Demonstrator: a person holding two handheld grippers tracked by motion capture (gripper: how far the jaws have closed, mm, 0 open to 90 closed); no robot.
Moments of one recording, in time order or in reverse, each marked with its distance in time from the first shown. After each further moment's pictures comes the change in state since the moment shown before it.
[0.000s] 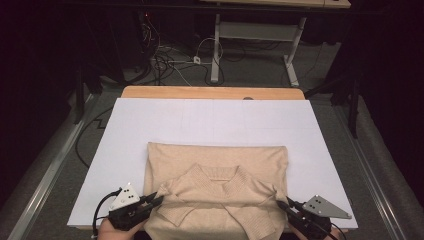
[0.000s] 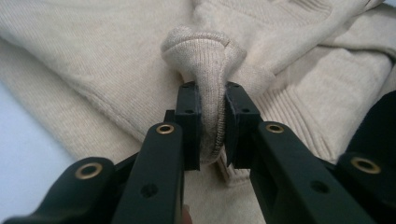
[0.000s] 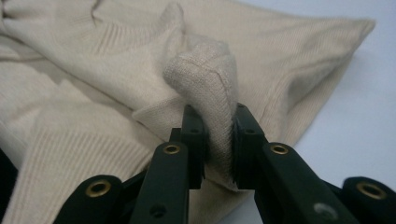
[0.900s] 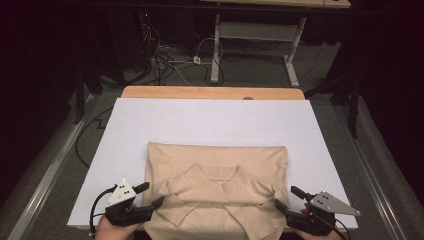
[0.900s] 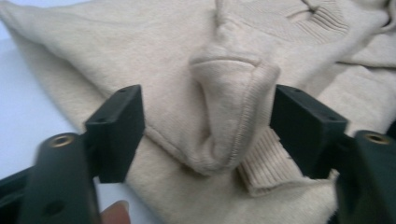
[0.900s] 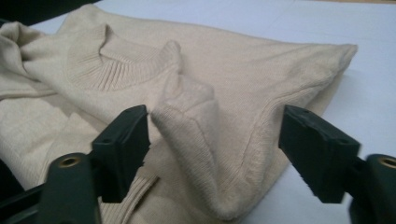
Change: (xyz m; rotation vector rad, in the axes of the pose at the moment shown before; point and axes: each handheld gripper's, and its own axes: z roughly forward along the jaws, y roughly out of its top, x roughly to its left) left arm 0.008 0.006 -0.007 -0.039 0.057 -0.027; right arm -0.012 0.008 -0.005 -0.083 0.033 0.055
